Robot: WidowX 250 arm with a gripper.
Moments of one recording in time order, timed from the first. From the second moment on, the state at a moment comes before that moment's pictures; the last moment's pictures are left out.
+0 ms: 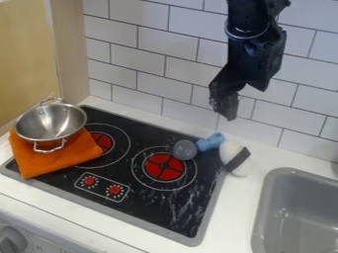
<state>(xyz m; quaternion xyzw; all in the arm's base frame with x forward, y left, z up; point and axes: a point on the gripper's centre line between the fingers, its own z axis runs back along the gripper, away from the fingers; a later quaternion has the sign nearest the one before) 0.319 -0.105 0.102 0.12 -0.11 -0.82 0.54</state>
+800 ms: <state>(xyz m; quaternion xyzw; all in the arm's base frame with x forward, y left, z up) 0.263 -0.030 0.106 0.09 0.02 -0.81 0.58</state>
